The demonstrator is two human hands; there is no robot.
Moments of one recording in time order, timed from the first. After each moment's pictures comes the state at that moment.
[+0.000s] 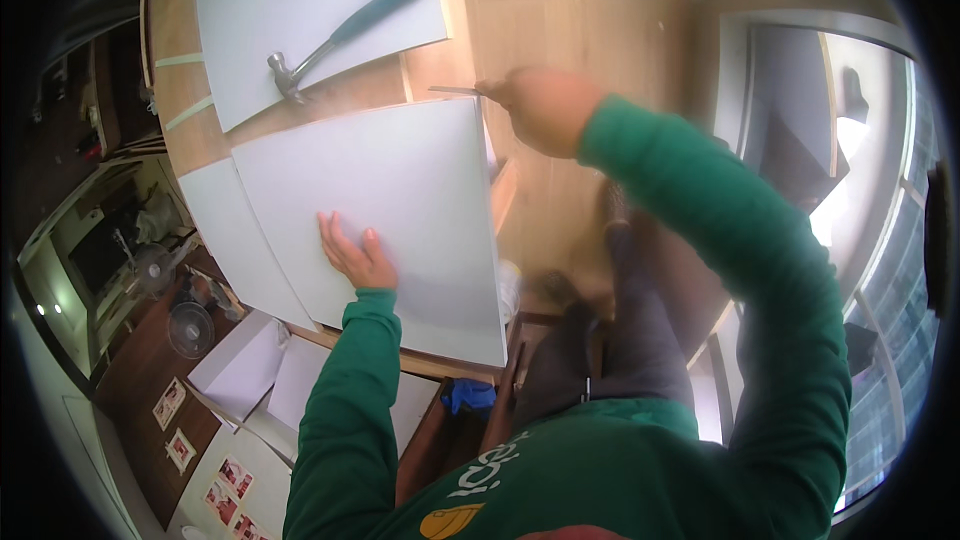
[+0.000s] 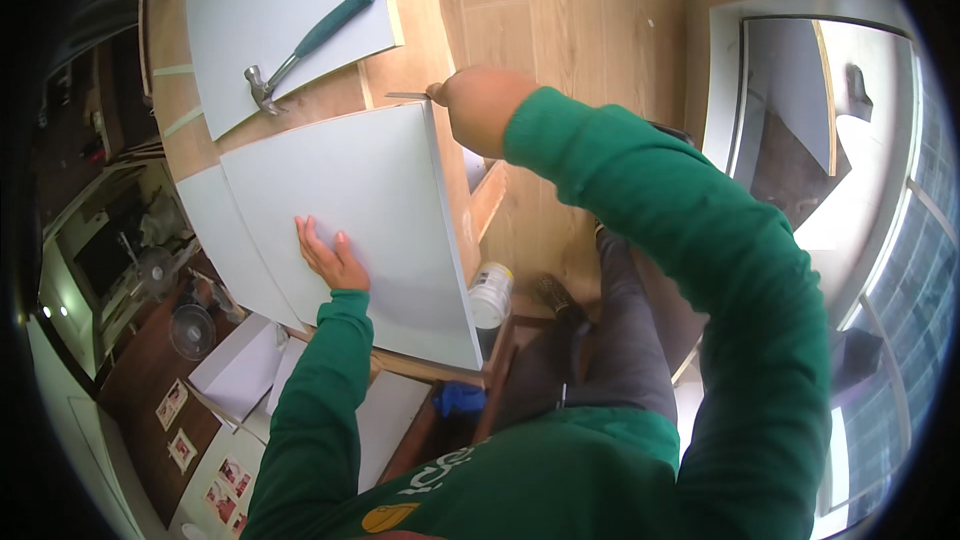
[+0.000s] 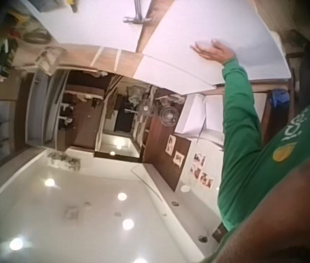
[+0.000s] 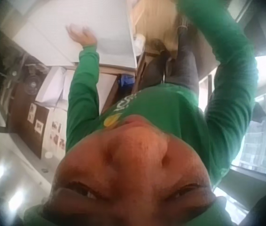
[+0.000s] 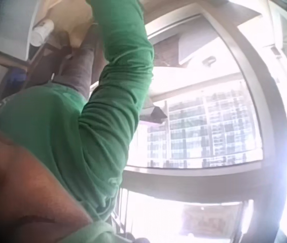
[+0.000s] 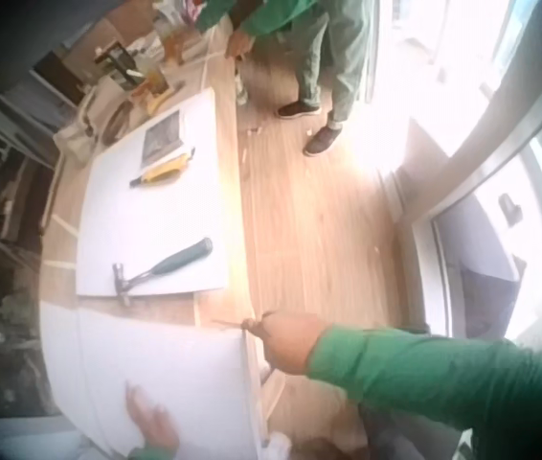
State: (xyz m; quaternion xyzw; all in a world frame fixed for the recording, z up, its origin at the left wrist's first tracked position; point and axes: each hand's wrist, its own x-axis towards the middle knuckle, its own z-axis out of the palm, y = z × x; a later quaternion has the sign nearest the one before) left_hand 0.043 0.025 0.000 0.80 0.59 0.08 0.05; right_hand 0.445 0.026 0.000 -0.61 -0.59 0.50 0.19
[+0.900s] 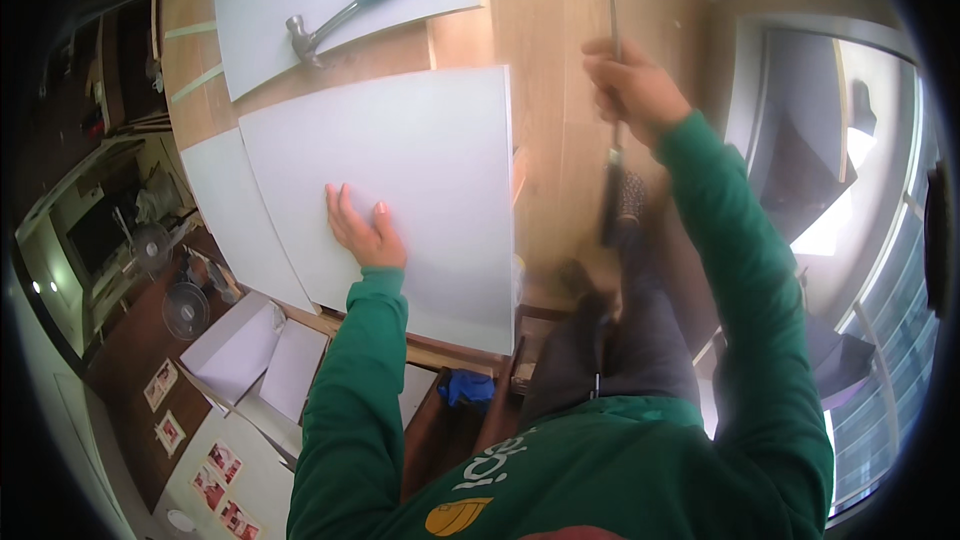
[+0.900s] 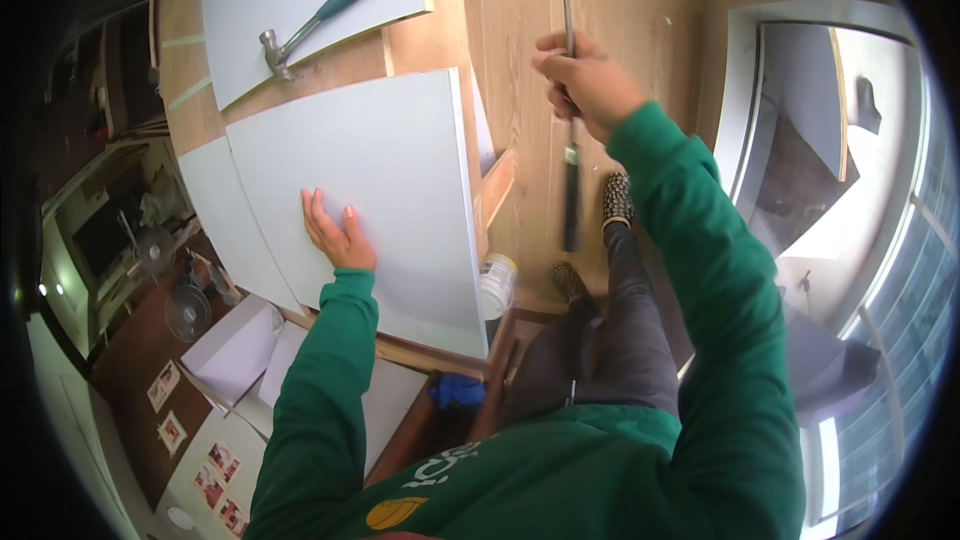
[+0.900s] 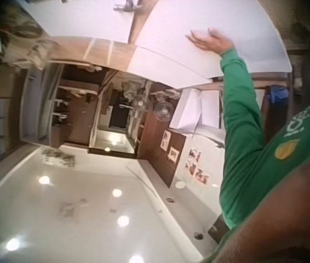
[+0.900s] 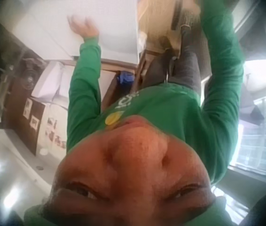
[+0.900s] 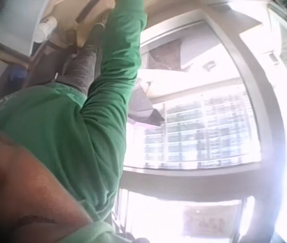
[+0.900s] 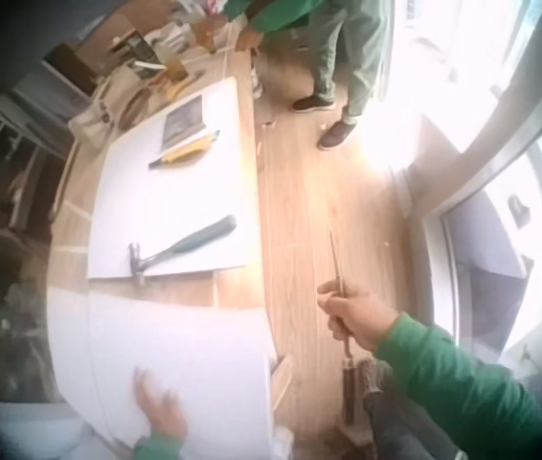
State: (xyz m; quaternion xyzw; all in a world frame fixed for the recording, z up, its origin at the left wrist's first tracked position) left_hand 0.038 0.023 -0.002 0.79 0.60 0.09 0.08; right_hand 0.448 -0.024 -0.028 -0.54 0.02 0.63 0.56
